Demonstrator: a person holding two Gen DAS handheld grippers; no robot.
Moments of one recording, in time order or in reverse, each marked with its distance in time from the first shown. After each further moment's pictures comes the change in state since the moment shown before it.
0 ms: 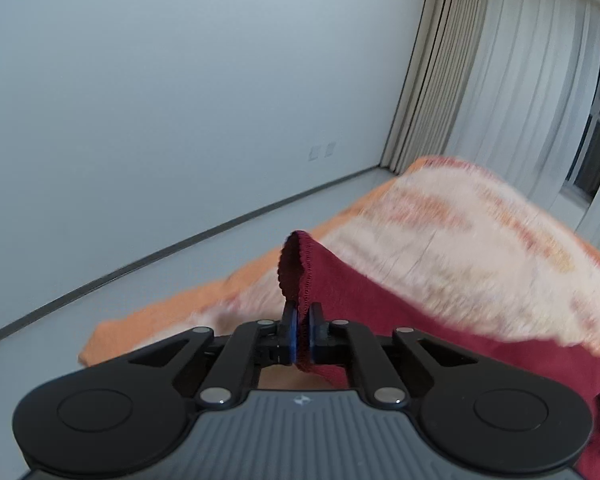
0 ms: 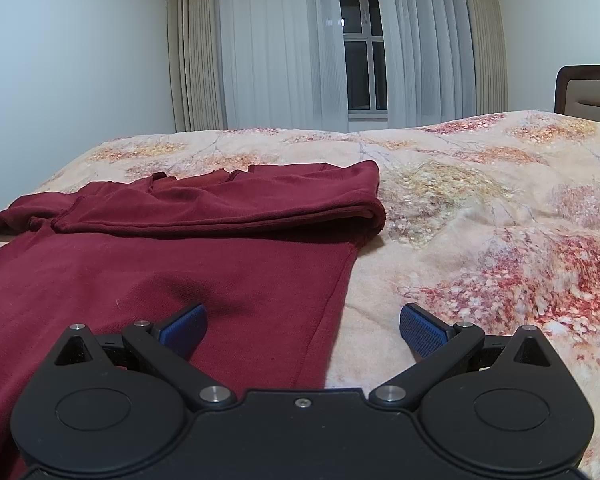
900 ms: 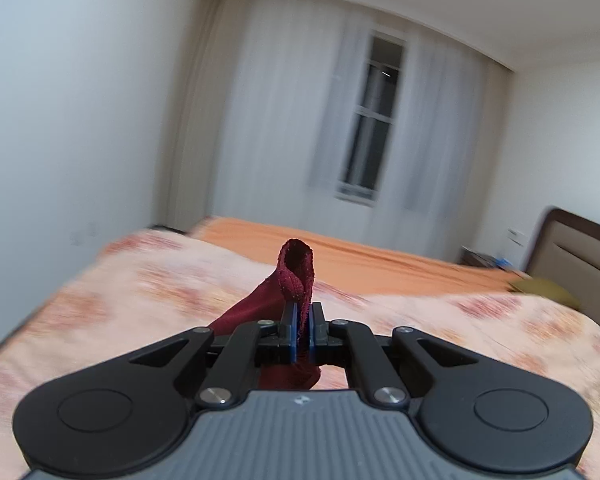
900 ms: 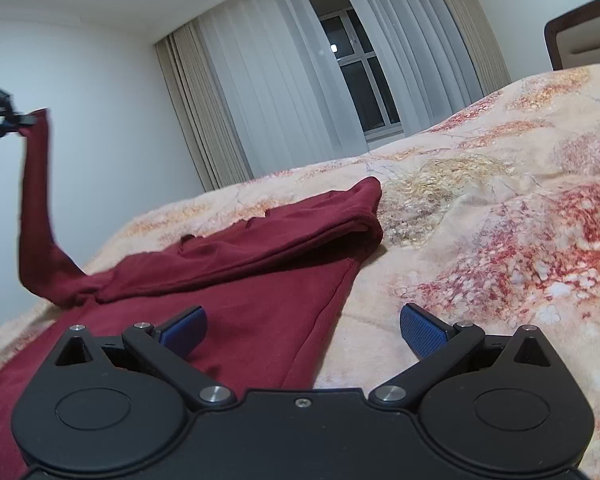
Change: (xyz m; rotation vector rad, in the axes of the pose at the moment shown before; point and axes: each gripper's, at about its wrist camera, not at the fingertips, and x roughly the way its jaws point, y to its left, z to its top) left arm -0.154 -0.325 0.009 0.334 -0.112 -0.603; right arm -0.016 -0.039 -0.013 0.247 -0.123 0.173
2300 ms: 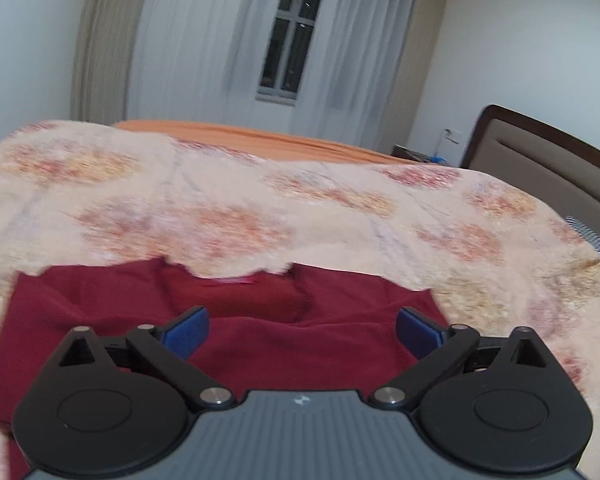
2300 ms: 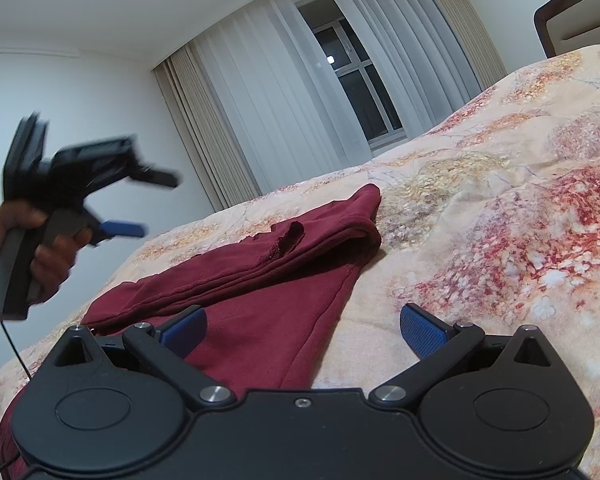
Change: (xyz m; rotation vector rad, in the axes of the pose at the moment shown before) left arm 0.094 -0.079 -0.158 0.086 0.237 -0.149; right arm -0.008 -0.009 -0.003 0.069 -0.045 0.040
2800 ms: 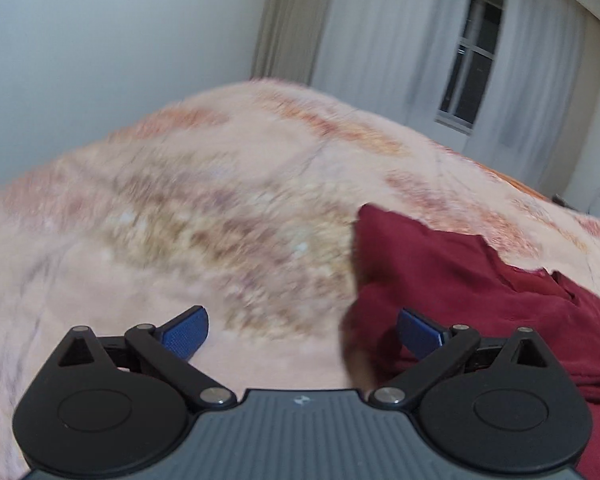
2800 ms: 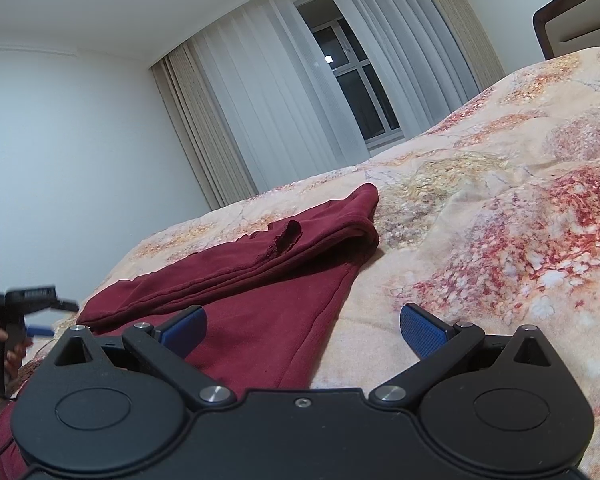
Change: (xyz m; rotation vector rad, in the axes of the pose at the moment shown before) left arm -0.057 0.225 -0.080 -0.326 -0.021 0.381; right arm 0.003 0.003 0.000 -0.008 0.001 -0.025
